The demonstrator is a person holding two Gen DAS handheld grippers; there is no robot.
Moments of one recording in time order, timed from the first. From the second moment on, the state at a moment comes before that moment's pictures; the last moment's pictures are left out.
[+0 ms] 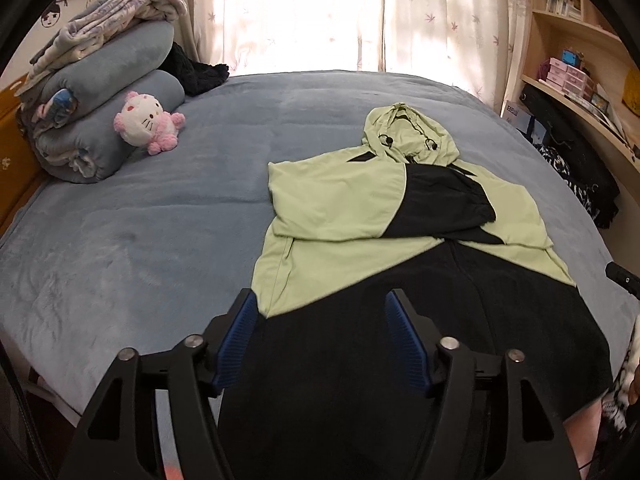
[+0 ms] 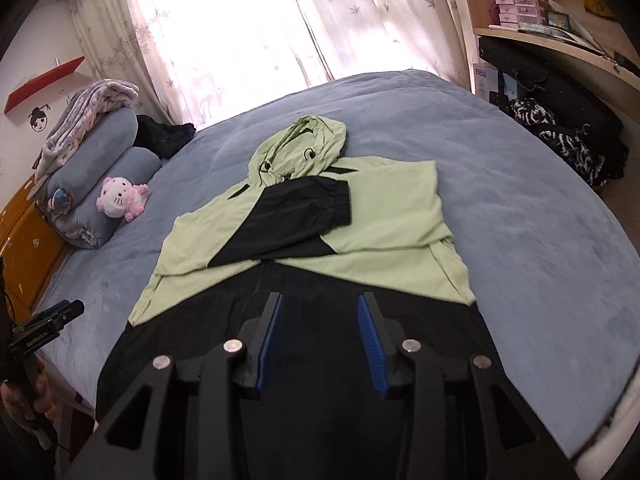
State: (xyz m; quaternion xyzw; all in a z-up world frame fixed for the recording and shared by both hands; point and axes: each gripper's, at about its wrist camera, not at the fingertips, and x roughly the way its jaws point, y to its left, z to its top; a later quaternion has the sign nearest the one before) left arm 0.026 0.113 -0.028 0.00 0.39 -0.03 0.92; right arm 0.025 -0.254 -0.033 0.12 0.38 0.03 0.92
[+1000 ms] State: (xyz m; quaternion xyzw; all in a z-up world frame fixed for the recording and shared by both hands) left arm -0.024 0.211 -0.159 -0.07 0.52 -0.02 0.85; right arm -0.053 -0.363 -0.134 0.14 0.50 -0.08 0.85
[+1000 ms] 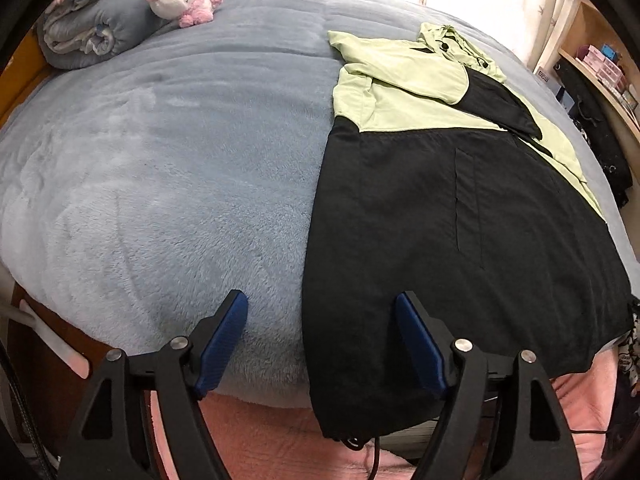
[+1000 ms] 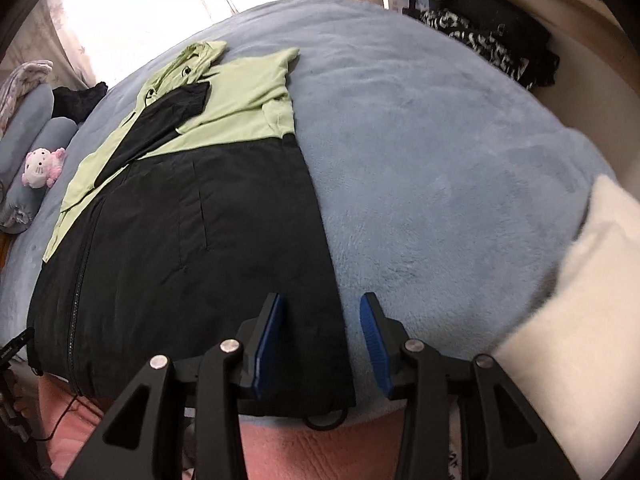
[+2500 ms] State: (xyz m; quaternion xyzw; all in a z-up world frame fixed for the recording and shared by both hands) left arm -0.060 0.196 -0.075 -0.04 0.50 -0.08 0.86; right arm -0.094 -0.310 -0.037 0.10 0.41 0.03 0.91
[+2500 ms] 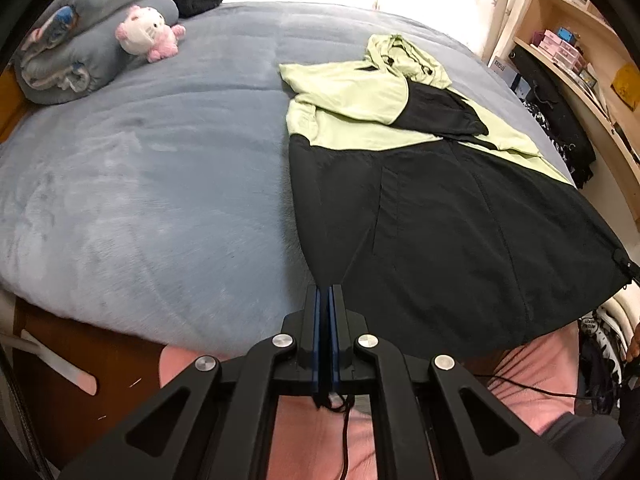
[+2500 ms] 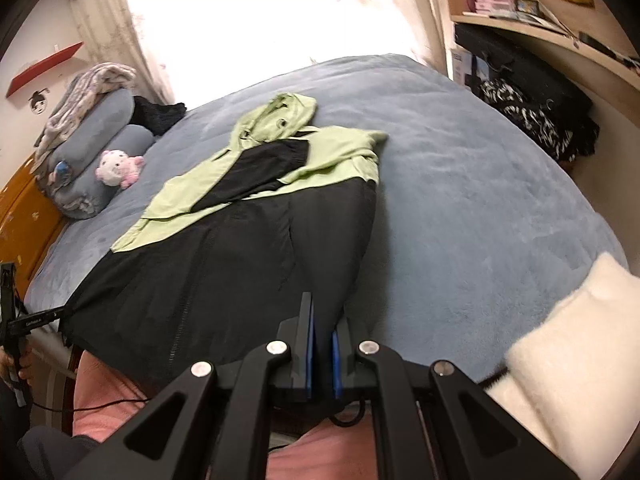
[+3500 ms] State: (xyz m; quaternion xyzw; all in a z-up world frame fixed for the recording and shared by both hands) left arm -0.026 0.220 -0.161 -0.15 0.59 -0.08 0.79; right arm -0.072 -0.335 -0.059 0.12 0.45 0.00 0.88
